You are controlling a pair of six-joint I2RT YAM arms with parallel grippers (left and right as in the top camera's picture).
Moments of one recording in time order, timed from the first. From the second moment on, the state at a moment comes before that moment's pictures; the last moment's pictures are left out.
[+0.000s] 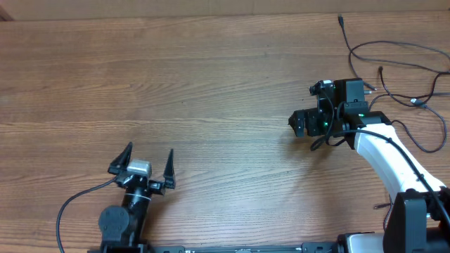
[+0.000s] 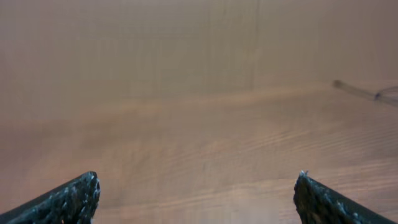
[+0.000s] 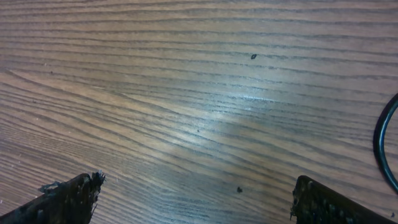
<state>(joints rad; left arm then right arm) -0.03 0.01 0.01 -0.05 0.15 0.02 0.07 1.55 0.92 -0.47 -0.24 -0.06</state>
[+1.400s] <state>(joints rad) 0.07 0.01 0.01 -0.06 0.15 -0.02 0.07 1.55 0.92 -0.47 -0.24 -0.06</state>
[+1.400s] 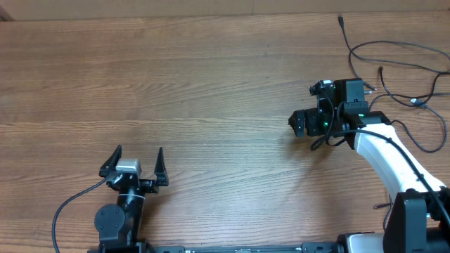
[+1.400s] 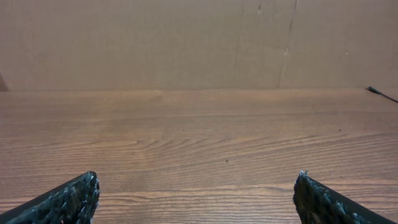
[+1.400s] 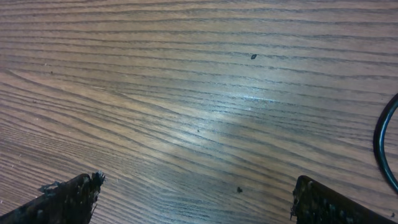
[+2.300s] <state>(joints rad) 0.07 0.01 0.01 -0.06 0.15 -0.02 0.07 1.55 0.92 -0.44 -0.24 -0.06</state>
